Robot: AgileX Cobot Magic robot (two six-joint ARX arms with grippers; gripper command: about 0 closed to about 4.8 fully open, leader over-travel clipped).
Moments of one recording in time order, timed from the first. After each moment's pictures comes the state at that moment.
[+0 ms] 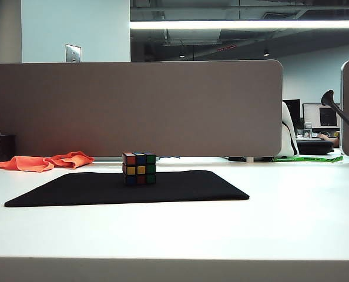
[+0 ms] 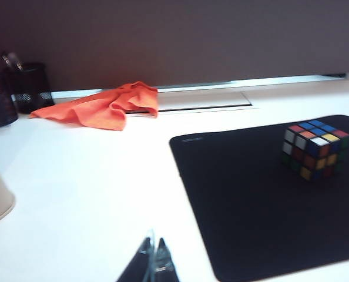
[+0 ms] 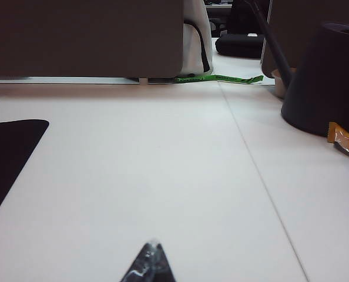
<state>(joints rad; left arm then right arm) 0.03 0.00 0.00 0.00 0.10 0.08 0.02 0.00 0.01 -0.04 0.05 0.01</state>
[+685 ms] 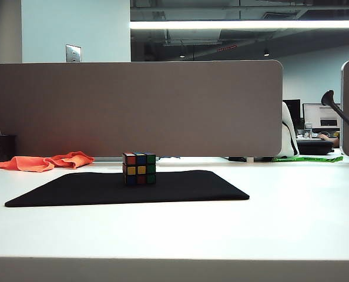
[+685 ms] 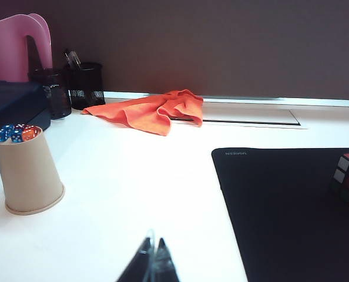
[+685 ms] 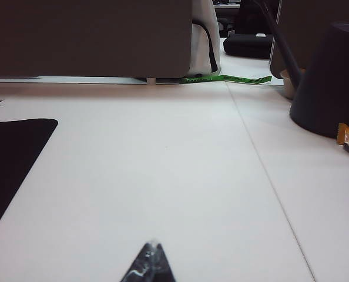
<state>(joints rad) 0.03 0.00 0.00 0.03 -0.04 0.02 0.02 0.00 0.01 -0.04 0.02 0.01</state>
